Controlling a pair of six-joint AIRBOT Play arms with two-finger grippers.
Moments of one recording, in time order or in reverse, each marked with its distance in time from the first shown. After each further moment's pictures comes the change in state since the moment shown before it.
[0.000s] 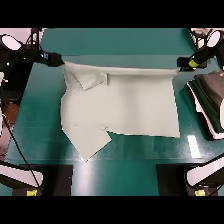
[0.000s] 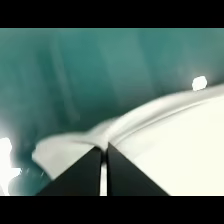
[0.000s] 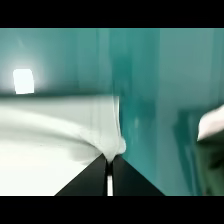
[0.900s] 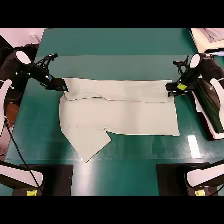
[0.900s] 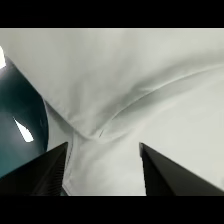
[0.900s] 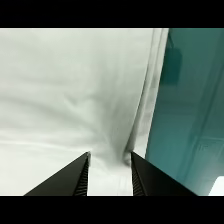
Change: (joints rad) left arm 0.000 0.000 -0.185 0.128 -0.222 -0.052; right arm 0.072 0.104 -0.373 0.008 0.049 -0.022
